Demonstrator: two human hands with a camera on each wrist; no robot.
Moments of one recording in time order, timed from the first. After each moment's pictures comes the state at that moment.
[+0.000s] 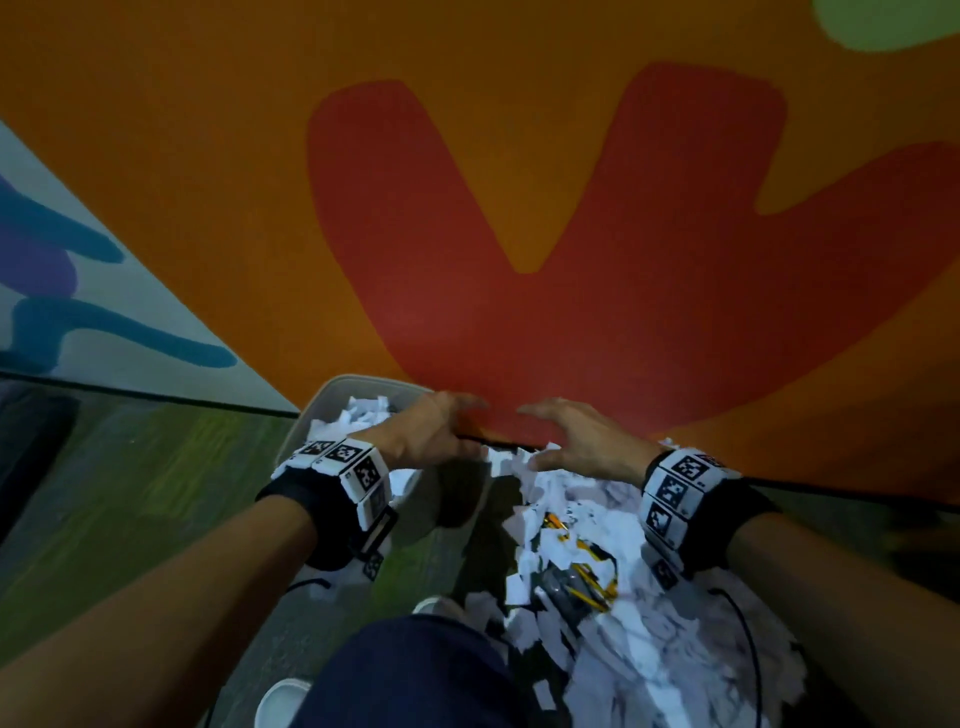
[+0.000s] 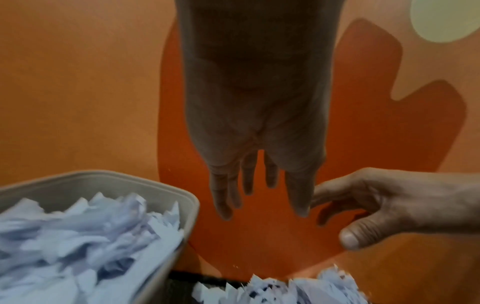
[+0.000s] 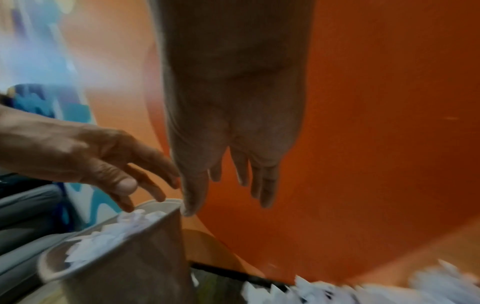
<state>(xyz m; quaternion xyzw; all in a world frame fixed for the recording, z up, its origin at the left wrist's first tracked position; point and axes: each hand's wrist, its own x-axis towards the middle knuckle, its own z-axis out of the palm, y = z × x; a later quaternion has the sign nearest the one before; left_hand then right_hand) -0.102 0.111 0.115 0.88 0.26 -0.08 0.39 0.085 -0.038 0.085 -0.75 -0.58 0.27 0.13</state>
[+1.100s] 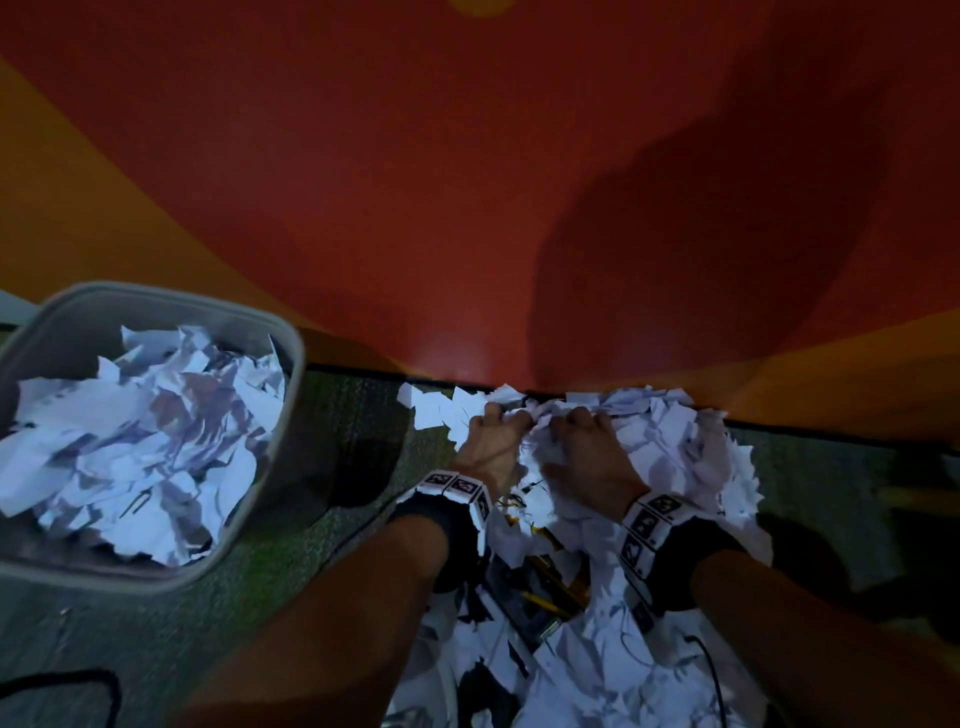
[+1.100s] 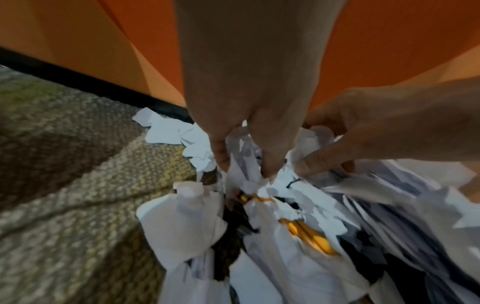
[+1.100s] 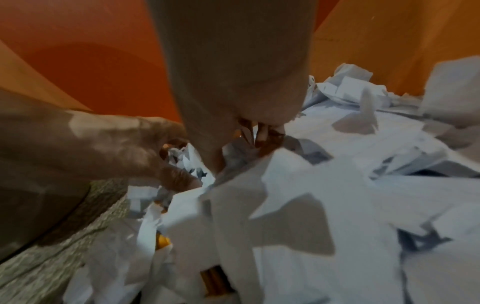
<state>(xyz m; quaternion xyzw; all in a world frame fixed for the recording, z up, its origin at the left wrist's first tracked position) 0.062 0.064 -0.187 0.90 0.24 -0.15 0.33 0.178 -0.059 -0.185 -0.84 -0.49 0.22 -0.01</state>
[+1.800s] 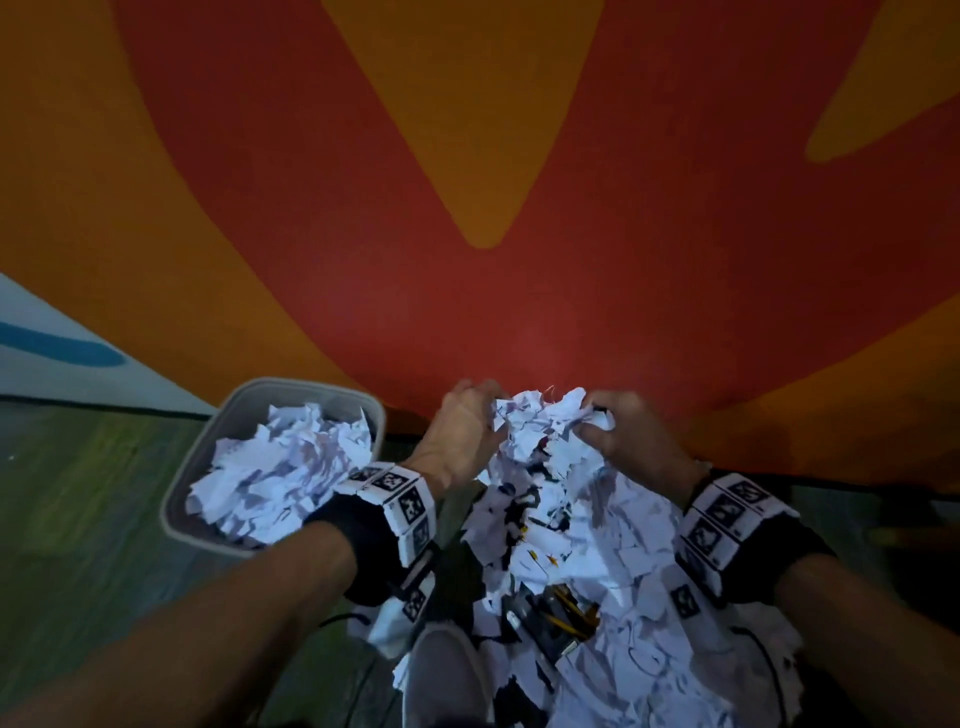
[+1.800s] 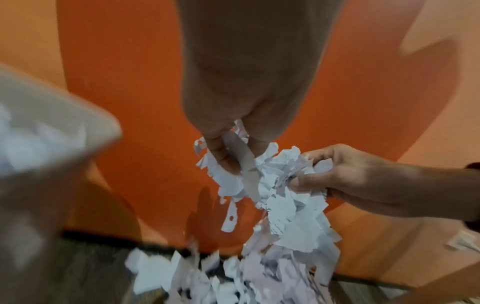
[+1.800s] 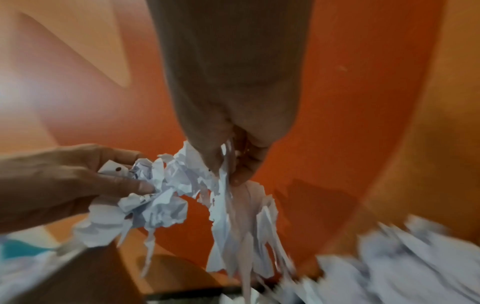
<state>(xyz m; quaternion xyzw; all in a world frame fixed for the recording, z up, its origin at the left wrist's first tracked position) 0.004 0.105 0.022 0.91 0.26 0.06 0.31 0.169 -0.054 0.018 -0.81 -0.43 0.21 0.34</state>
